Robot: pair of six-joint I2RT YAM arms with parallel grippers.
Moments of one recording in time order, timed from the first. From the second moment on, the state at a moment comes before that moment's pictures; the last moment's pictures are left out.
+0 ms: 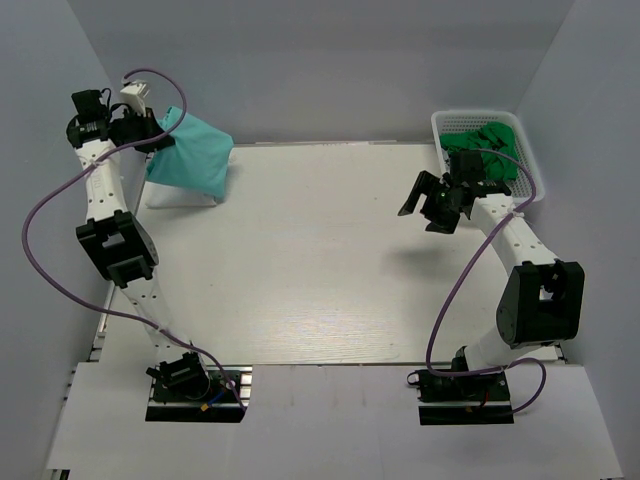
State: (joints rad) left arm 0.36 2.18 2.29 -0.82 0.83 0.38; right arm 0.12 1.55 1.26 -0.69 -0.25 0.50
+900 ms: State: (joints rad) left arm 0.44 2.36 2.32 -0.74 0.87 0.34; right arm 0.12 1.59 1.35 -0.69 -0.30 0.55
